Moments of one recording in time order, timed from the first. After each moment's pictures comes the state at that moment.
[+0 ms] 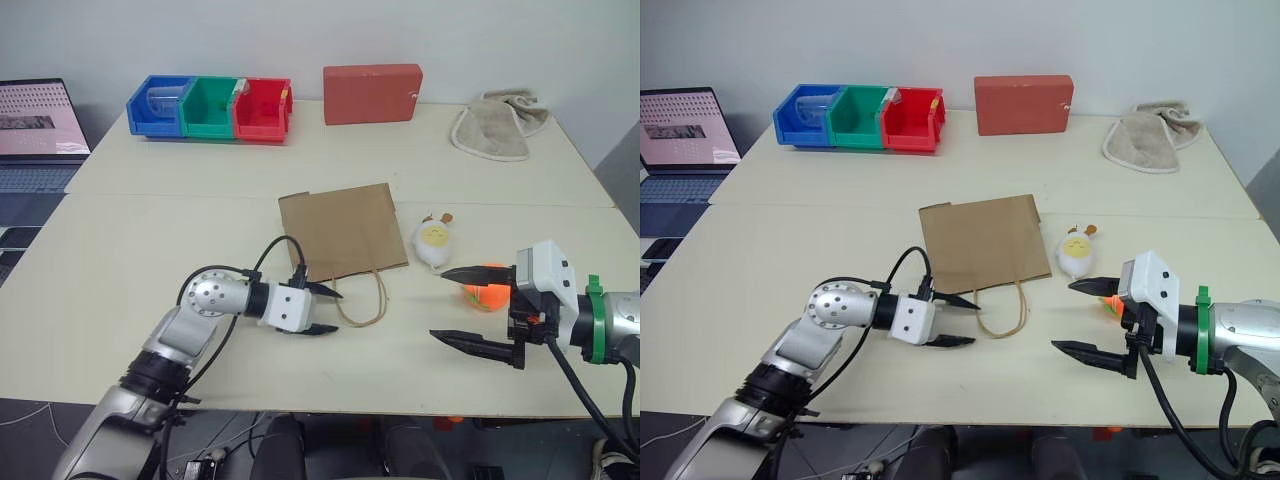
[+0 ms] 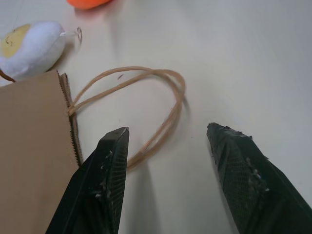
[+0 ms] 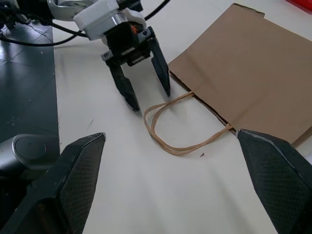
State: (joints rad) left arm -0.48 0.59 -0.31 0.14 0.00 -0.36 -1.19; right arm -0.04 -0.98 -0.28 -0.72 0.77 0.72 0.91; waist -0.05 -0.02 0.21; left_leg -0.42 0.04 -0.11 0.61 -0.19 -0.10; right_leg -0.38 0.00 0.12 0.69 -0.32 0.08
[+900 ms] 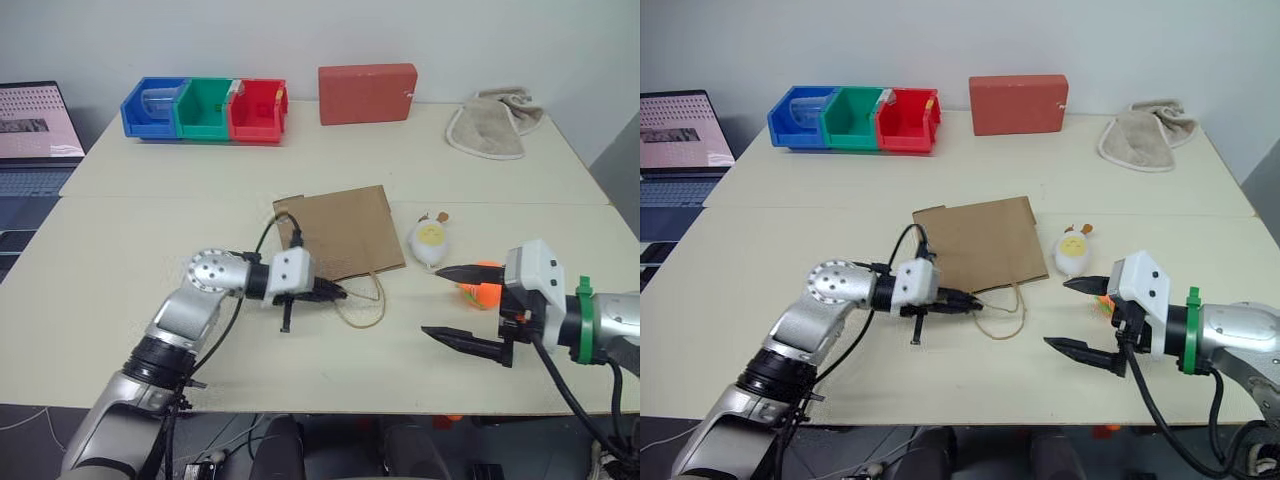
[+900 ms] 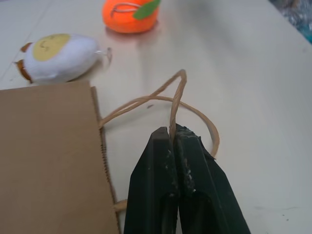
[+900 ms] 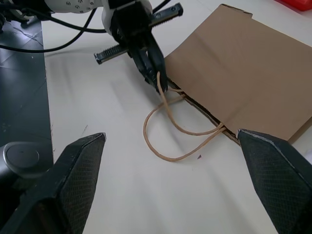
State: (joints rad) left arm -0.53 0.60 -0.24 0.04 -0.27 0.11 -1.25; right arm -0.06 -0.94 -0.22 -0.75 0.78 0.75 0.82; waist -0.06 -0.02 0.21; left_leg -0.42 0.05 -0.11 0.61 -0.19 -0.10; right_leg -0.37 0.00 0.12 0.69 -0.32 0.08
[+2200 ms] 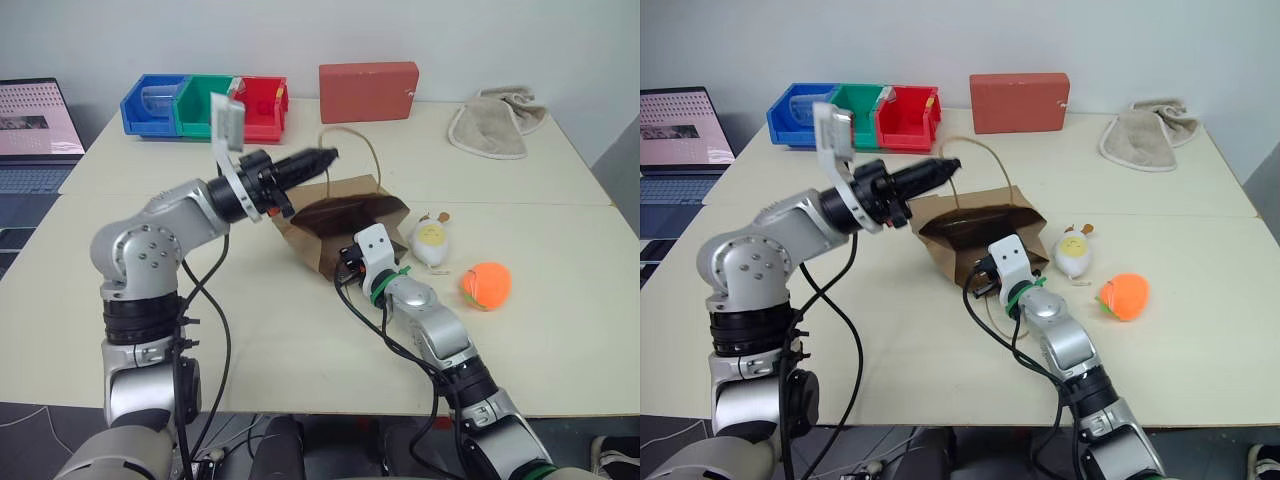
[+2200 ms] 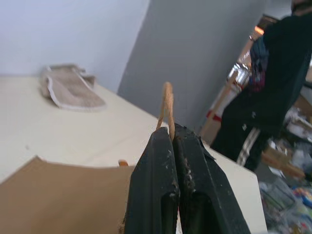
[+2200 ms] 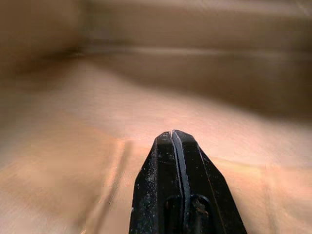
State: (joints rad) left arm -0.82 0.44 0.27 -0.08 -0.93 0.97 -0.63; right arm -0.48 -0.02 0.26 0.12 0.06 0.47 0.19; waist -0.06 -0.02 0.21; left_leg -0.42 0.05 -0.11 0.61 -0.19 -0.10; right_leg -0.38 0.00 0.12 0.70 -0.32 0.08
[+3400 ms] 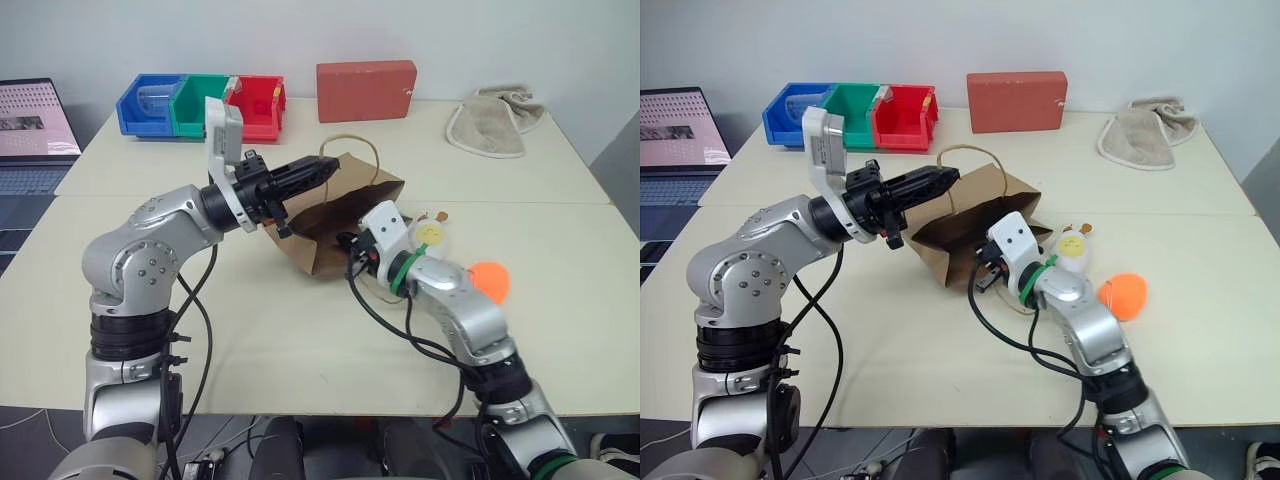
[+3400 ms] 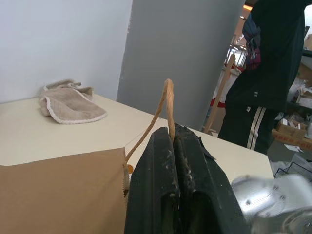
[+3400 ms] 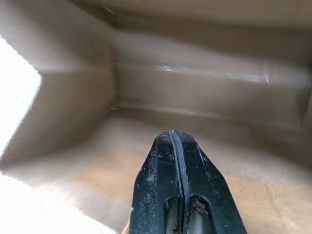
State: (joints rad) left arm -0.69 0.52 0.14 -0.20 -0.86 0.80 -0.78; right arm -0.51 -0.22 0.26 -0.31 0.16 0.73 0.48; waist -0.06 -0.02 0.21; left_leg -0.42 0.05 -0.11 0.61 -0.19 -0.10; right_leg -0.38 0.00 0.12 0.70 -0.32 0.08
